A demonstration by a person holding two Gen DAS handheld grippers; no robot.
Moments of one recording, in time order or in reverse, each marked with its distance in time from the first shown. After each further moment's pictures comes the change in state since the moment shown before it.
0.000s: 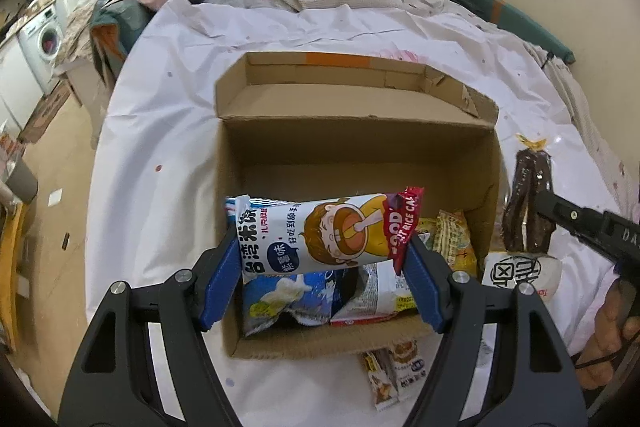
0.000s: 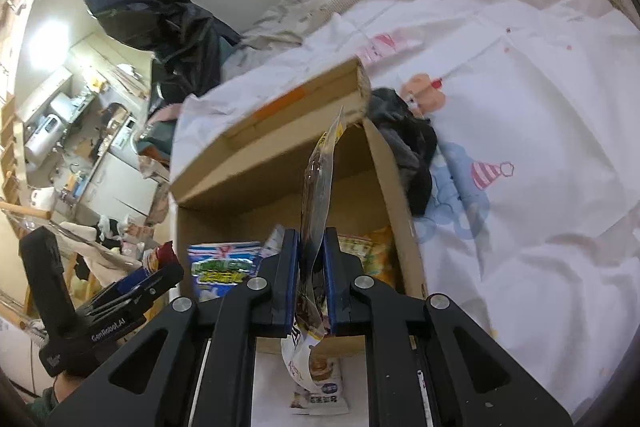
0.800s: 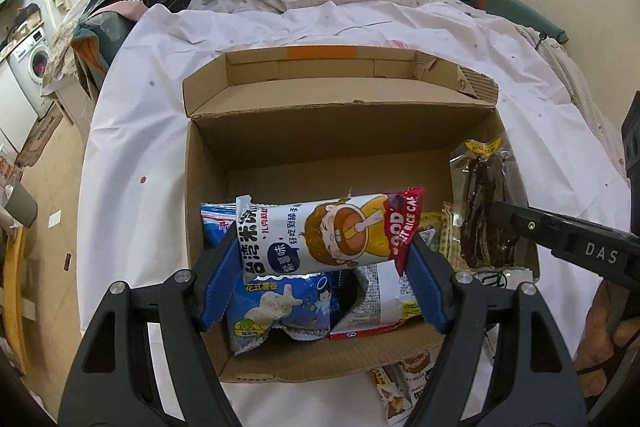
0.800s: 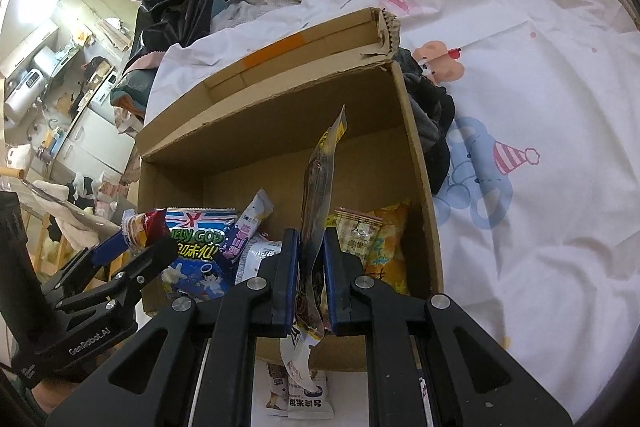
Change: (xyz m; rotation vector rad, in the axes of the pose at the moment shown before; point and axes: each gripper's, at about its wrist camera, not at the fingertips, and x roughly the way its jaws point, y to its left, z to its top) left arm 0.019 -0.010 -0.003 0.053 -0.008 -0.004; right arm 0.047 0.015 -0.013 -0.095 0.118 -0.085
